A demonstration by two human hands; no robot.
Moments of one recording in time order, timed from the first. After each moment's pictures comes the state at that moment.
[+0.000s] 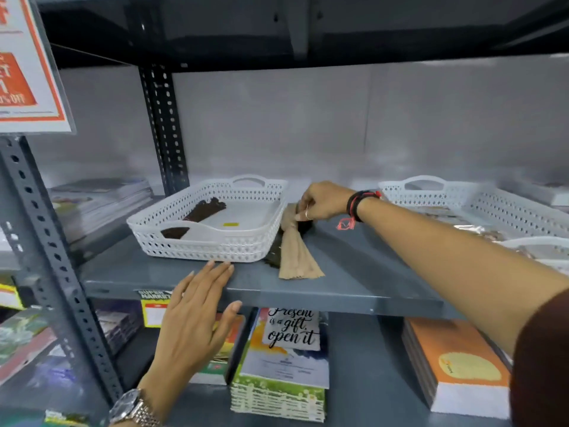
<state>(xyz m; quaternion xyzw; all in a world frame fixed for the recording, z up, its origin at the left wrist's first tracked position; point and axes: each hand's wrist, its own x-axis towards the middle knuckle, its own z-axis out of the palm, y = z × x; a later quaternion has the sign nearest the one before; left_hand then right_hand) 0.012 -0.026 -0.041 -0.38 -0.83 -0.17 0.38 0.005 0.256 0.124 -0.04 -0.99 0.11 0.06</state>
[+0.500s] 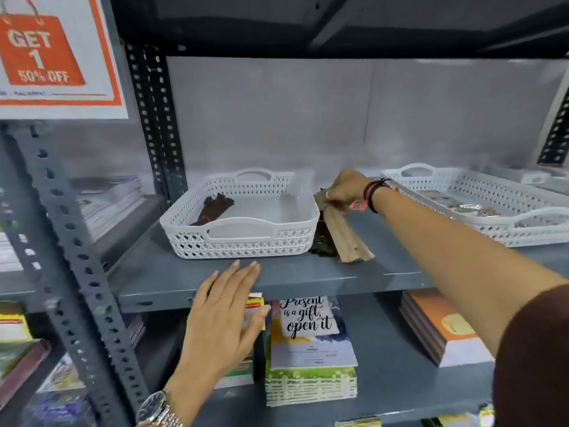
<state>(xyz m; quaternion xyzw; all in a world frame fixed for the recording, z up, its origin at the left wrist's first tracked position) -0.043 -0.086 -0.049 -0.48 -0.77 -0.21 0.36 -0.020 0.213 0.120 -0.29 -0.93 0.19 0.14</state>
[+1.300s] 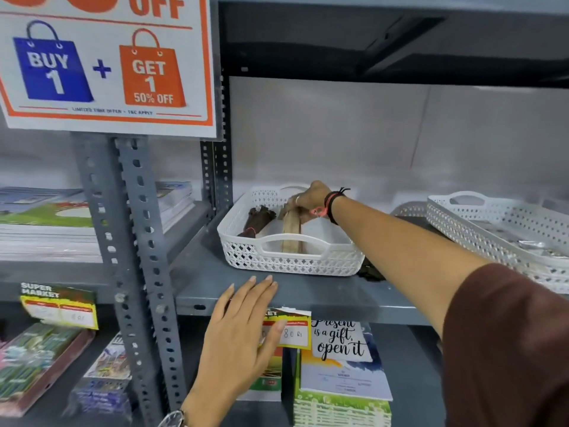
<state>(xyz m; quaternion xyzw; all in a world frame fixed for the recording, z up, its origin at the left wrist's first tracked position) -0.058 -0.122 -0.049 -0.43 -0.82 -0.21 0.32 -0.137 0.117 0.131 -0.23 -0.88 0.41 0.11</state>
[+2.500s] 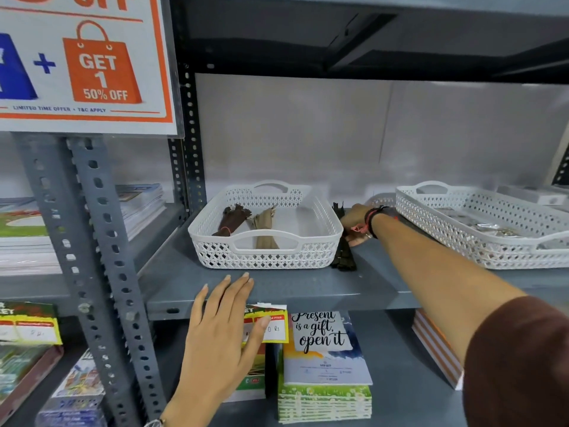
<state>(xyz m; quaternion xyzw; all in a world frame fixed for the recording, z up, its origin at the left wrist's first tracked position) -0.050 -0.115 -0.049 -0.41 -0.83 -0.19 0.33 -0.039 0.205 0.094 -0.38 -0.84 0.40 0.05</state>
